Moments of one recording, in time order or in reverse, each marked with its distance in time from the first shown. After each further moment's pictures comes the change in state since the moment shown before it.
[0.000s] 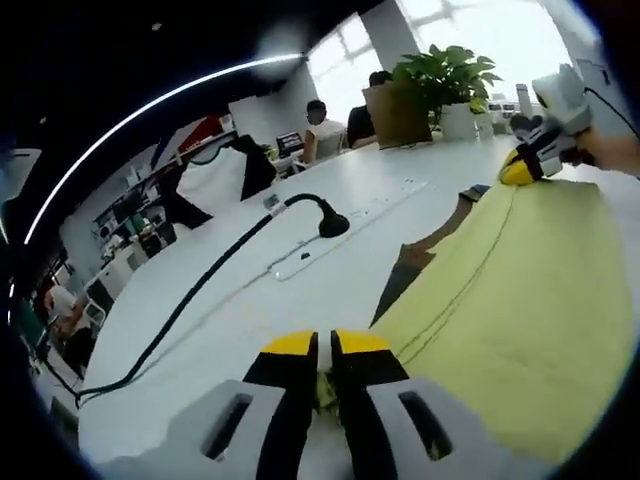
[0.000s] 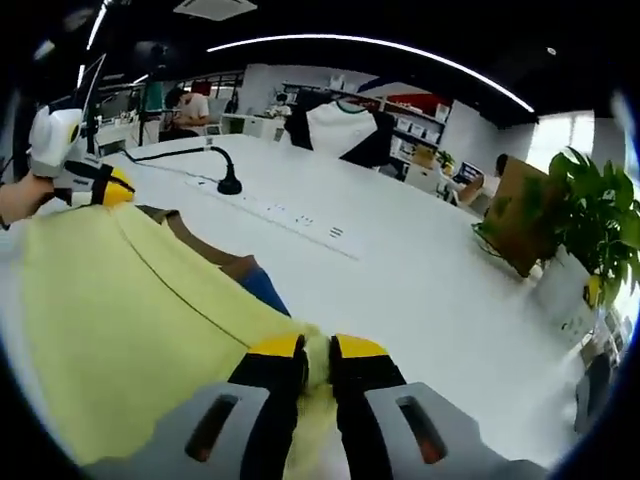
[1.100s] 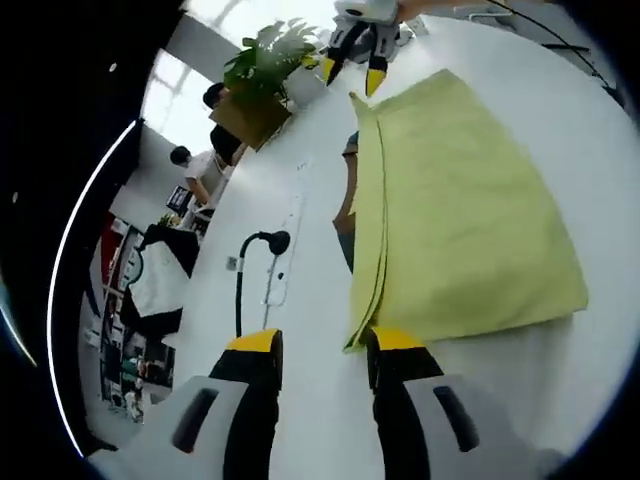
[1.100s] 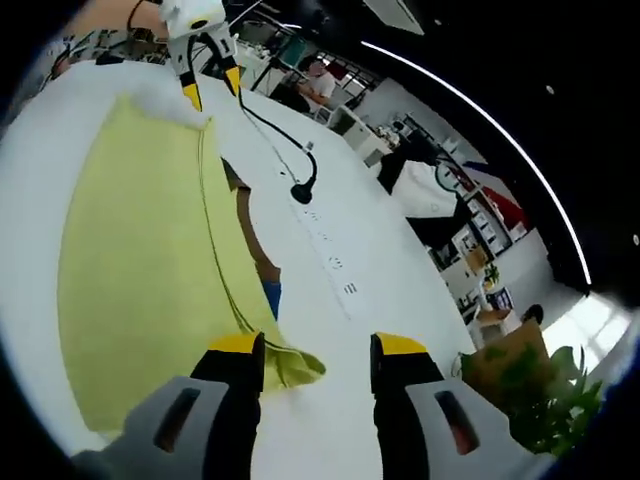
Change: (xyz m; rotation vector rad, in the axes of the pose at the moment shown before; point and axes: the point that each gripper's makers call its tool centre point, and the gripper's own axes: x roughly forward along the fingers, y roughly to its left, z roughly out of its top) left arm -0.033 0.027 0.018 0.652 0.116 -0.295; right arm -0.024 -0.004 0.047 -0.769 0.028 0.171
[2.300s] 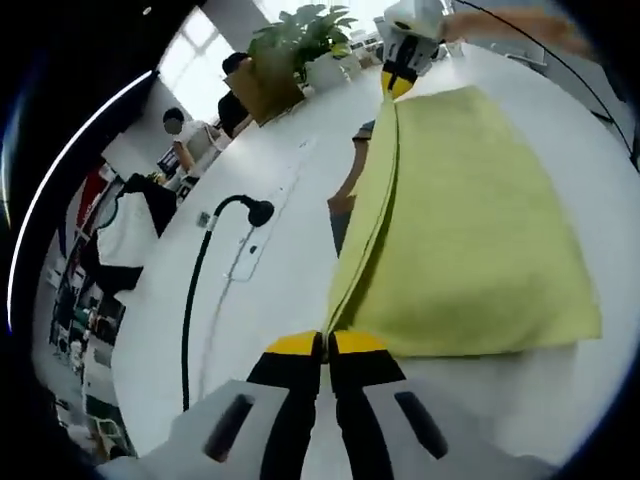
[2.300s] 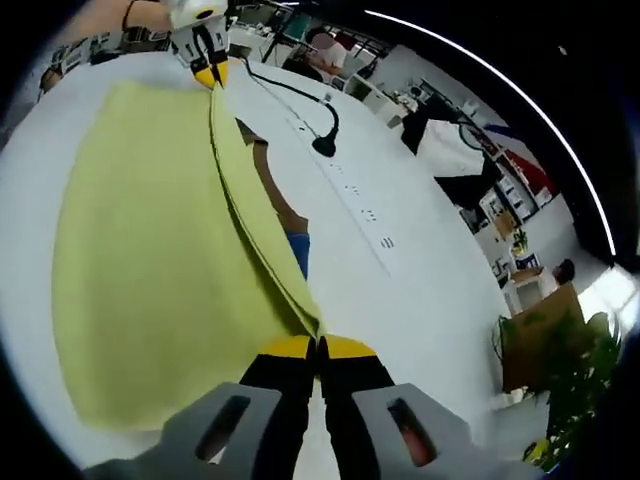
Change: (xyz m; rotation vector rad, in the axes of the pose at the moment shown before) left arm 0.020 -0.021 -0.012 -0.326 -0.095 -0.083; right arm 0.014 0.023 -0.041 0.228 0.050 0.094
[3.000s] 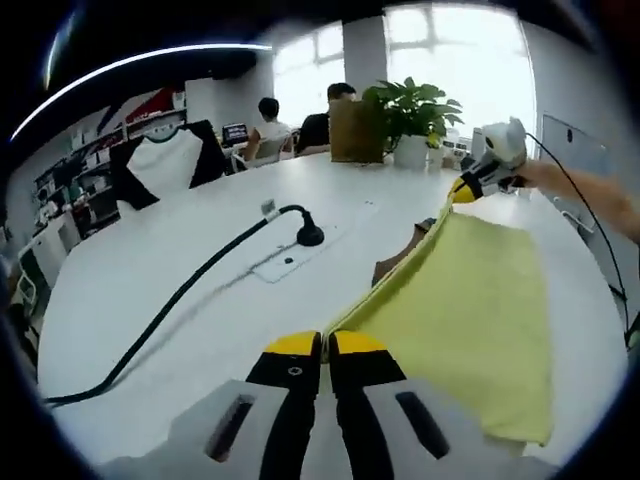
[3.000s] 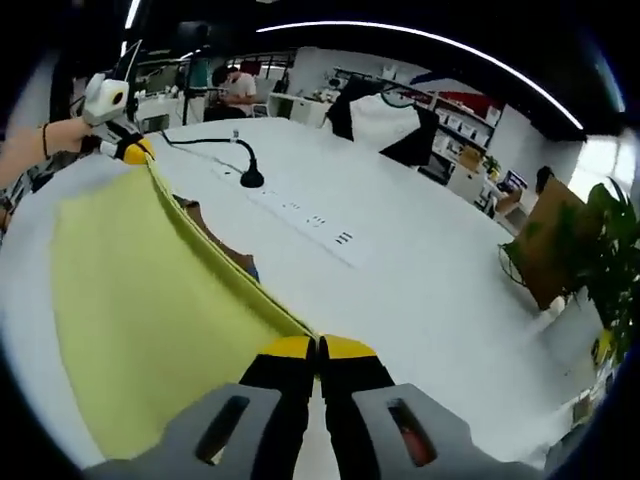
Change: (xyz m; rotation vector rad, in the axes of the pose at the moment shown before) left arm 0.000 0.024 0.011 -0.567 -0.218 0.033; right arm 0.000 -0.013 0.003 0.444 -0.073 -0.041
